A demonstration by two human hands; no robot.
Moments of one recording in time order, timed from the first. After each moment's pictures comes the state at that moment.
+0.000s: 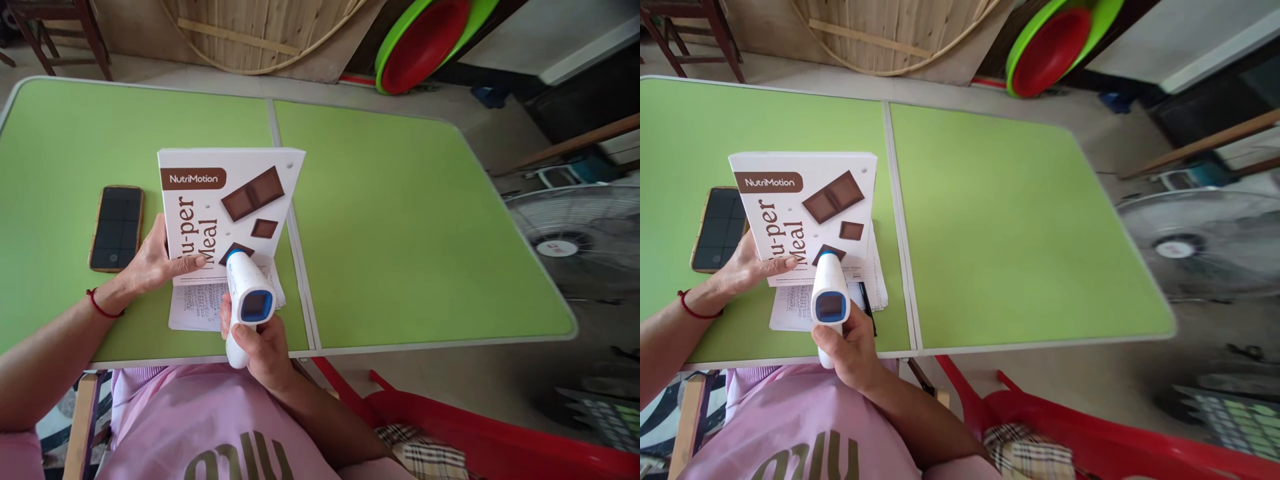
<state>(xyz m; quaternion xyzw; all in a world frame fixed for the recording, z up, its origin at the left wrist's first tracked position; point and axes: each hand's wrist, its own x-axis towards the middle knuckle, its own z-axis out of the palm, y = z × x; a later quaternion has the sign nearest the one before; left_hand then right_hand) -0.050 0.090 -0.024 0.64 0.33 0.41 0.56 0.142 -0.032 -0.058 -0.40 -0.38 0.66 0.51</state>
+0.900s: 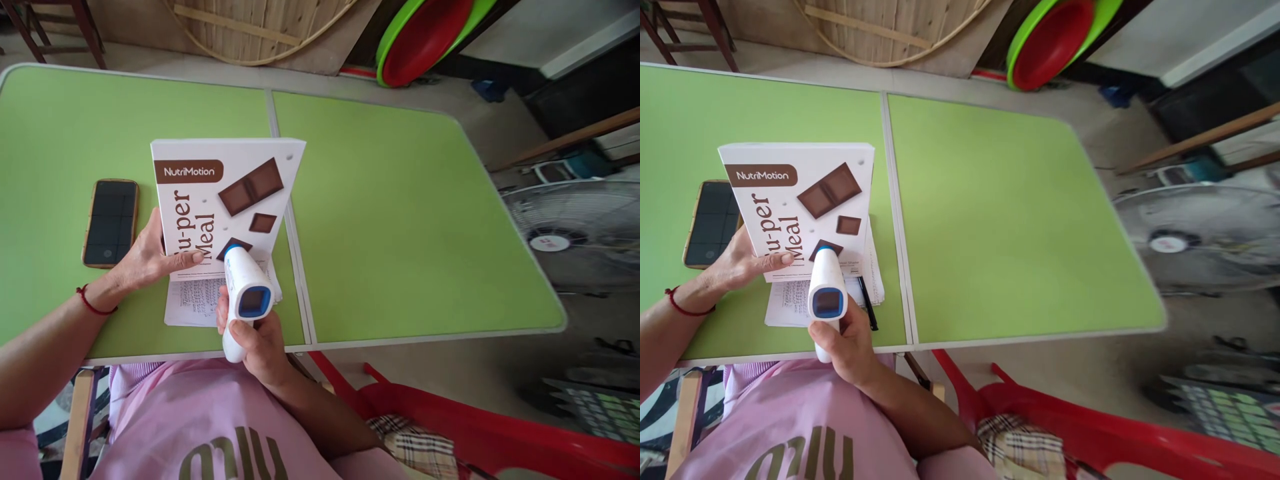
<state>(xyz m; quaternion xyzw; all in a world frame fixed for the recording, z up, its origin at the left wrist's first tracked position) -0.051 0.089 -0.021 0.65 0.38 0.37 0.55 0.143 -0.031 -0.055 -0.41 -0.38 0.67 0.49</state>
